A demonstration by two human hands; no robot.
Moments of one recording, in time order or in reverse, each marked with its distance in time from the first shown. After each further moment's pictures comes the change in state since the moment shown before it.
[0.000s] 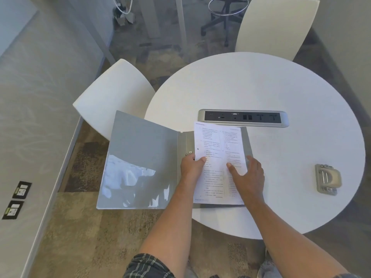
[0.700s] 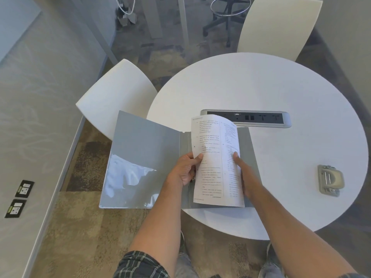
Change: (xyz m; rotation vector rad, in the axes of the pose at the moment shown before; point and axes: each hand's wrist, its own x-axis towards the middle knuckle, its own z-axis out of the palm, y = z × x) left_hand 0.002 0.005 -0.040 -0.563 -0.440 -0.130; right_hand 0.023 -0.010 0.000 0.773 -0.652 0.438
